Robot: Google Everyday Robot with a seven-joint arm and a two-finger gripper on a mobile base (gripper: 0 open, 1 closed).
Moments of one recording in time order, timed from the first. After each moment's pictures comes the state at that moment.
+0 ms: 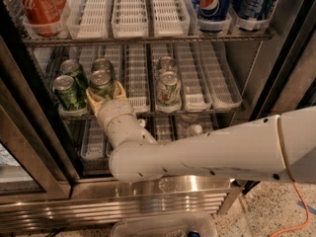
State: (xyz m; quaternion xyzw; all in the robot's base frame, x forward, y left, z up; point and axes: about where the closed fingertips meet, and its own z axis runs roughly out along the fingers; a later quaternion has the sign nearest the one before) arm 0.621 0.146 0.850 -0.16 0.66 0.17 0.72
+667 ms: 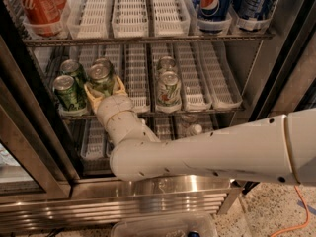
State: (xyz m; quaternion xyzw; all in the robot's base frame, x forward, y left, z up) arm 0.619 0.145 0.869 -0.17 0.64 0.16 0.73
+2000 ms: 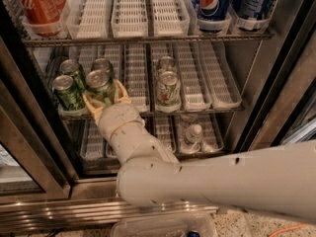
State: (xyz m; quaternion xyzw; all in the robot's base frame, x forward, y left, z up) arm 0.564 0.131 0.889 -0.20 0.63 0.15 0.74
